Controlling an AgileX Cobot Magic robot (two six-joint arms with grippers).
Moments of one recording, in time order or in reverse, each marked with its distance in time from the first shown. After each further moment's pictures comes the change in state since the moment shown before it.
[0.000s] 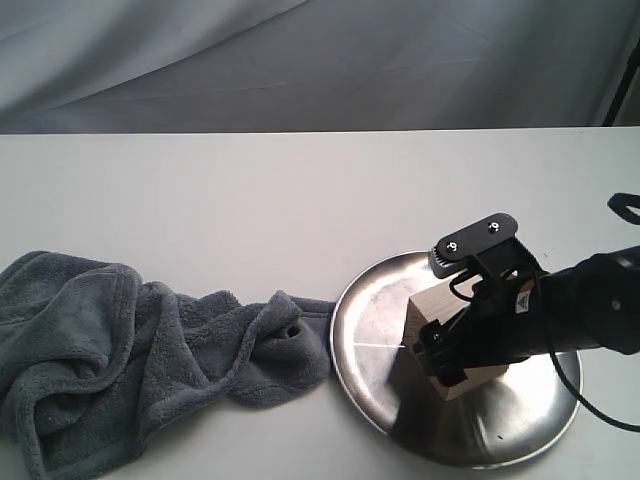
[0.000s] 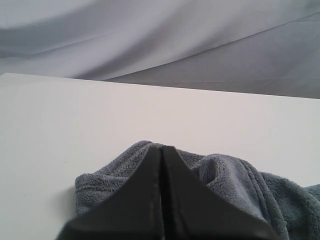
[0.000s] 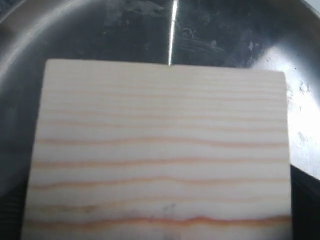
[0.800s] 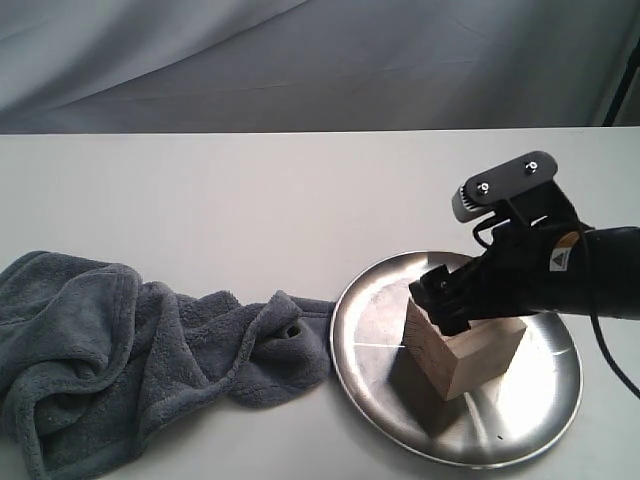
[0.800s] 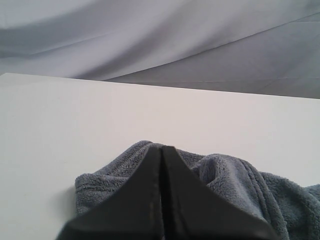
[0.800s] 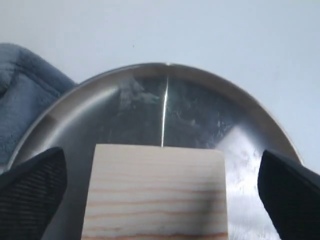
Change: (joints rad) left arm 0.000 0.000 0.000 0.000 0.000 0.000; right arm 0.000 -0.208 0.000 0.005 -0.022 0.002
